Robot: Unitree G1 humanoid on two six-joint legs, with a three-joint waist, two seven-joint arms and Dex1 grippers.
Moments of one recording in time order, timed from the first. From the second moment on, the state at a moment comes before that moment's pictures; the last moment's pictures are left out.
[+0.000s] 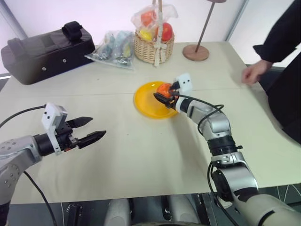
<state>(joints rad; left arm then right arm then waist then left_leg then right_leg) 0.05 0.85 0.42 -0.44 -0.83 0.76 -0.78 -0.76 -0.21 0.04 0.37 0.27 0.49 0.50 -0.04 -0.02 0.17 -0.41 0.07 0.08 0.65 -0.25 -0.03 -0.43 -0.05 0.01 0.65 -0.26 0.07</state>
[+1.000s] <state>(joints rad) -0.08 0.62 0.42 -0.38 -0.65 0.56 -0.52 -0.62 -0.43 -0.12 0.03 0.35 0.59 0.55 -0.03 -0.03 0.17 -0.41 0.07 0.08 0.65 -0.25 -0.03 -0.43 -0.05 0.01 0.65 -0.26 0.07</state>
